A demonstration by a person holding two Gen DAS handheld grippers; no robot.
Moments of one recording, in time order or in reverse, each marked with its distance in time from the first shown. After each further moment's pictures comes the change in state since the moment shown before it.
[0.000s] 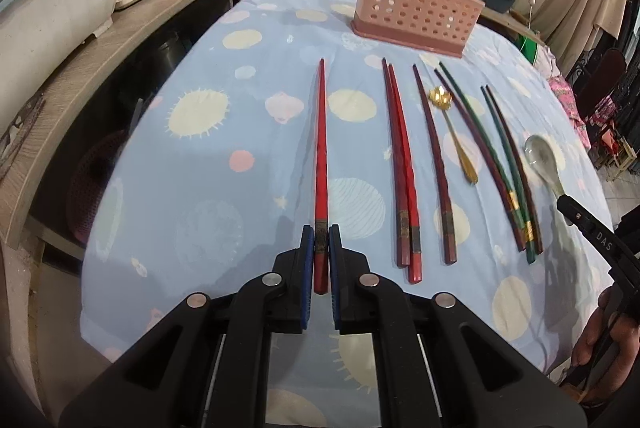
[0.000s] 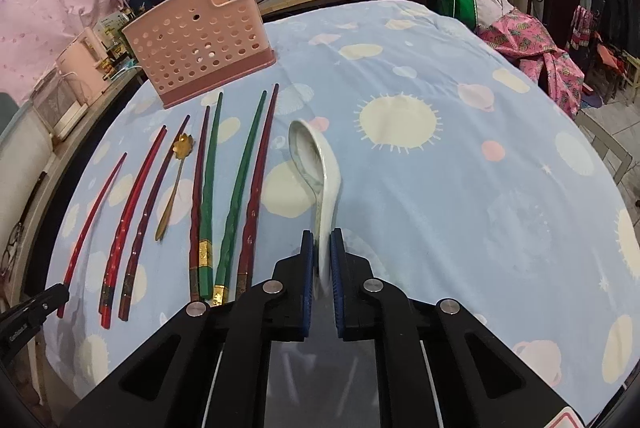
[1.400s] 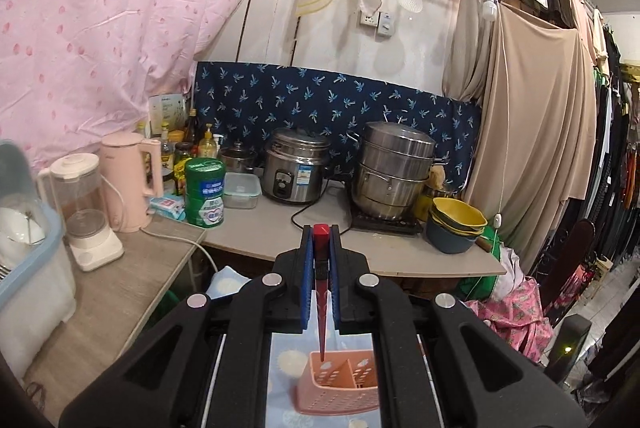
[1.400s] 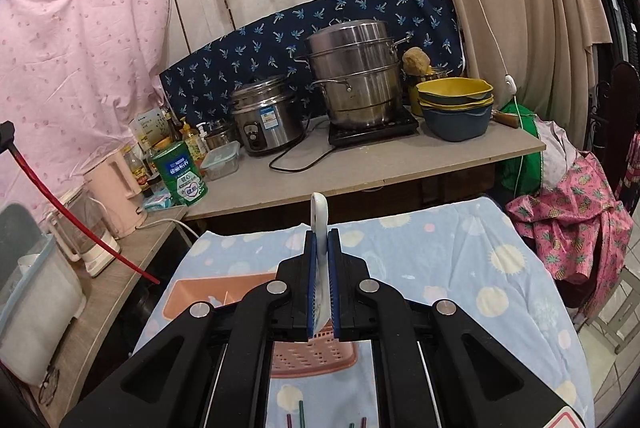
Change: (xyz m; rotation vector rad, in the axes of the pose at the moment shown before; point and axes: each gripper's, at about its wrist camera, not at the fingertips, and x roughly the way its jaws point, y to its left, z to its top) left arm -0.116 -0.036 0.339 -0.049 -0.652 -0.134; right arm 0.027 0.086 0.287 -0.063 -0.321 0.134
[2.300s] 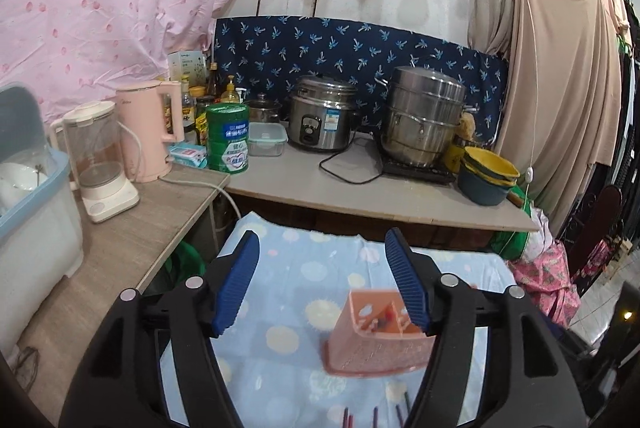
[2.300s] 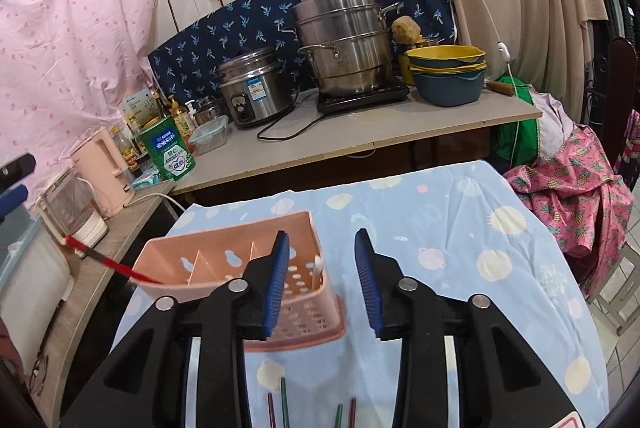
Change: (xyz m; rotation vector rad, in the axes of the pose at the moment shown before) left arm 0.017 0.024 -0.083 0.024 0.132 0.101; right arm -0.010 -0.020 -0.053 0.019 0.056 -0.024
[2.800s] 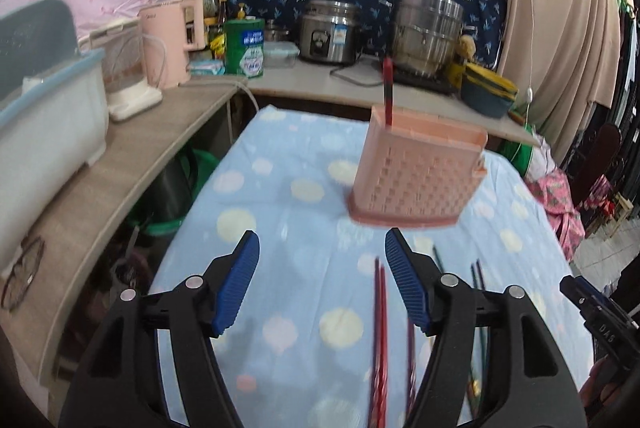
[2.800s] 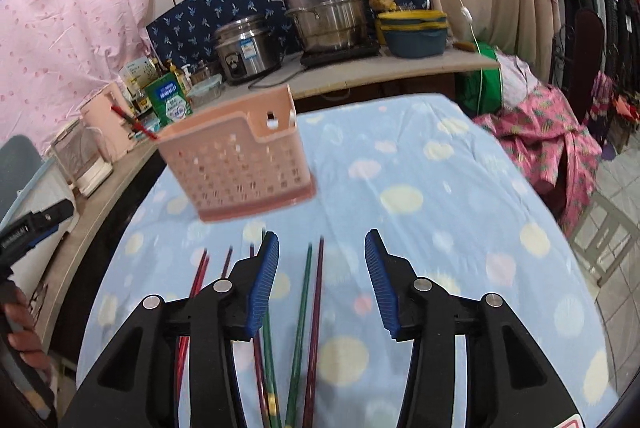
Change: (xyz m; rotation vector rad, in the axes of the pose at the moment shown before) left arm -0.052 0.025 -0.142 0.020 0.223 0.016; right arm -0.095 -0.023 -0.120 0.030 0.127 -0.039
